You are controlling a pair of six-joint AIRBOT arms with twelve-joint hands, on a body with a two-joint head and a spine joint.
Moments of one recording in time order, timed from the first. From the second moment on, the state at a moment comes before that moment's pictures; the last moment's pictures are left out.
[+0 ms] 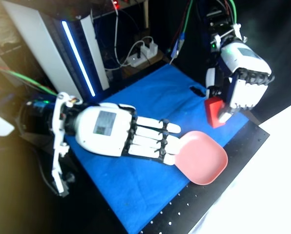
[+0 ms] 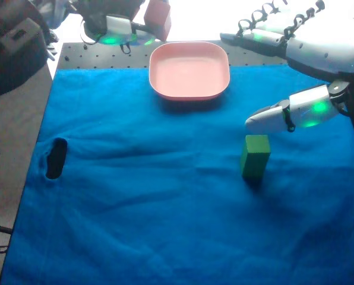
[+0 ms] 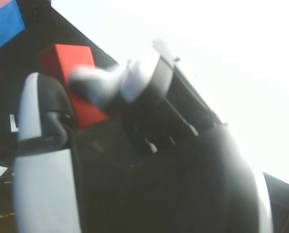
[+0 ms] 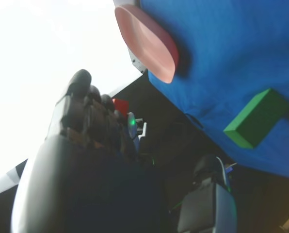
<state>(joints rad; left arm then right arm) 0.47 -1.30 1.60 0.14 -0.64 0.86 -0.61 -1.05 1.25 -0.25 0.51 -0.78</state>
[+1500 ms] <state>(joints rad) 0.54 -1.47 1.83 0.12 -0.52 0.65 -0.60 -1.06 1.25 -0.27 0.52 -0.77</state>
